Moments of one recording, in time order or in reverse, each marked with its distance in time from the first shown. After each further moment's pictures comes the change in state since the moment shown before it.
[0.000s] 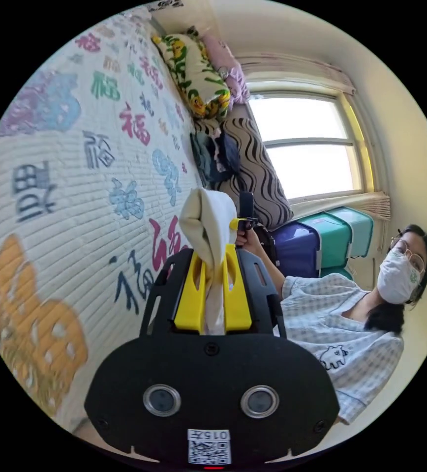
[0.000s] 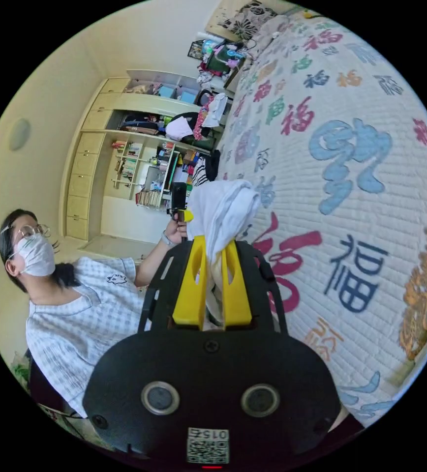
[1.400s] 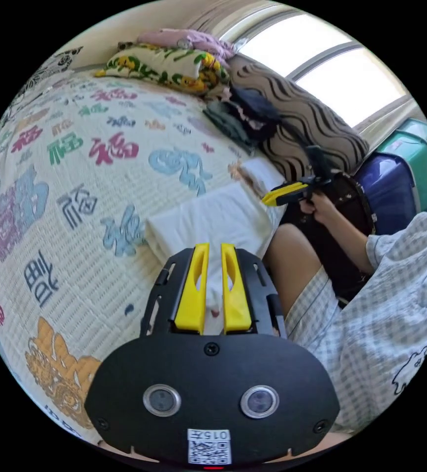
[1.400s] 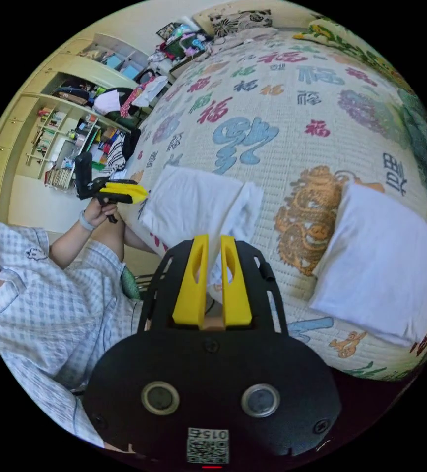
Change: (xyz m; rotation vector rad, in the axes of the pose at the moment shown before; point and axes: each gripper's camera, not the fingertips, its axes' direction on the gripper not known) left arm 0.125 -0.119 0.462 -0.141 -0.567 0.350; right arm 0.020 0.103 -0.090 -0.058 0.620 0.025
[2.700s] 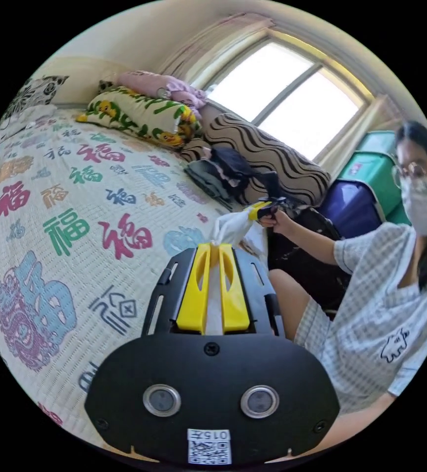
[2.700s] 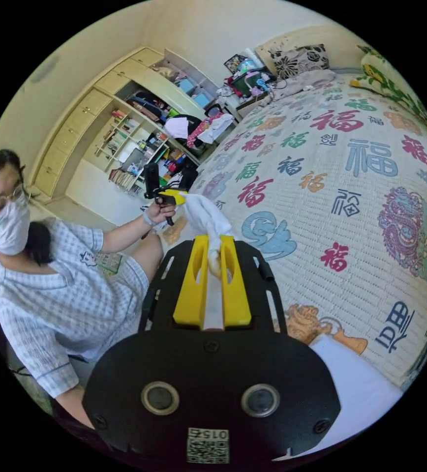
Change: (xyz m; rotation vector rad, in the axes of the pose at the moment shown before) left arm -0.051 -0.097 -0.035 0.209 0.203 0.171; right arm 0.106 -0.060 -0.097 0.175 -0.300 -0.293
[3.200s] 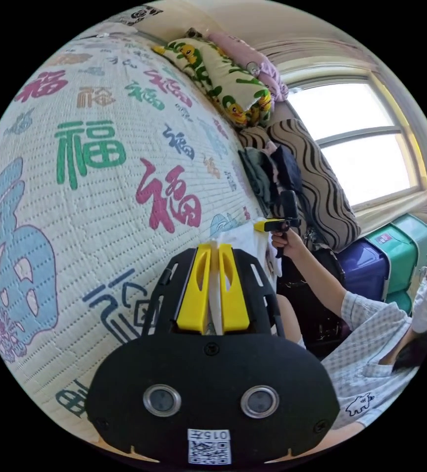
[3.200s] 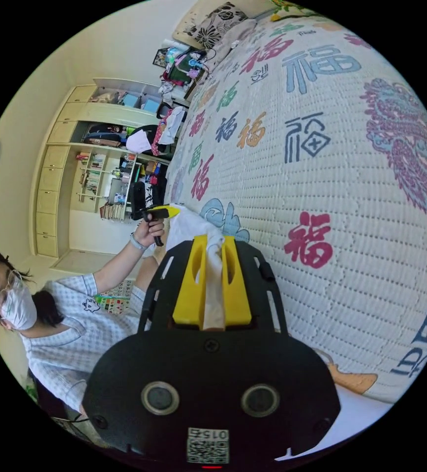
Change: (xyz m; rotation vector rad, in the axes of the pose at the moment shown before) left arm -0.145 -0.010 0.031 -0.042 0.010 -0.451; right arm 0.101 -0.033 0.026 -0.060 -0.101 0.371
